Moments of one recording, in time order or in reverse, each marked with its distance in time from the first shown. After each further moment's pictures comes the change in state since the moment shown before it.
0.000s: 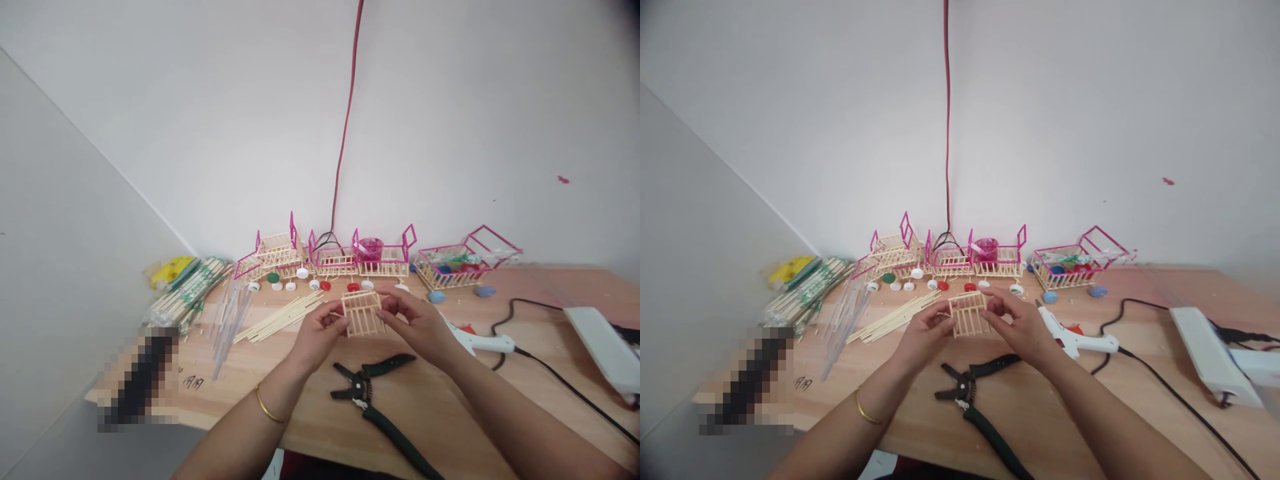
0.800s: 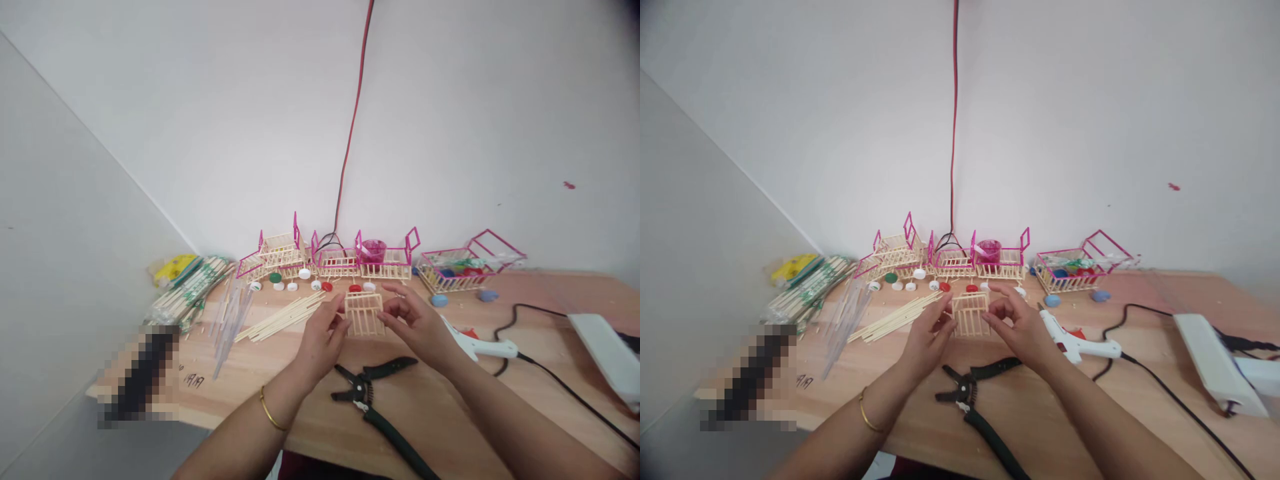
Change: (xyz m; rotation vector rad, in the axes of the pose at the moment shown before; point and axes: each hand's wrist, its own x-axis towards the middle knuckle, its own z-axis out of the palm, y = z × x) left_hand -0.008 0.004 -0.002 0.783 0.062 0.506; right_hand 0.000 0.000 0.005 0.182 0.009 0.093
